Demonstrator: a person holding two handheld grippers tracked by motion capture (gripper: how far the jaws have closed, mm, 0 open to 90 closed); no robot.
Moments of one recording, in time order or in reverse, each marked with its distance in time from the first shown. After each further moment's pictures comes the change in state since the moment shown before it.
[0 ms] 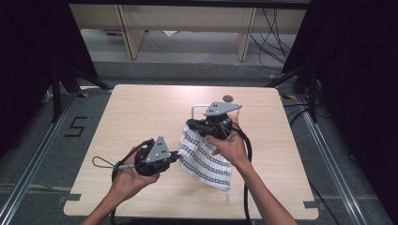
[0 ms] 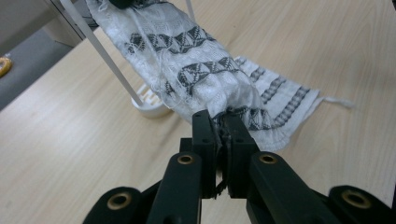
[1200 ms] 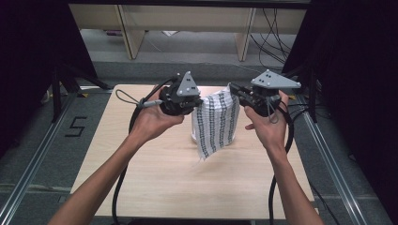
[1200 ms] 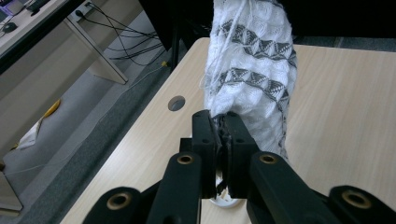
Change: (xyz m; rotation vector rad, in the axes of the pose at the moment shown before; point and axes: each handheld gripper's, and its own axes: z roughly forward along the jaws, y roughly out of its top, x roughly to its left) left arm 0.066 0.148 0.010 -0.014 0.092 0.088; right arm -0.032 0.054 -0.108 -0.167 -0.373 0.010
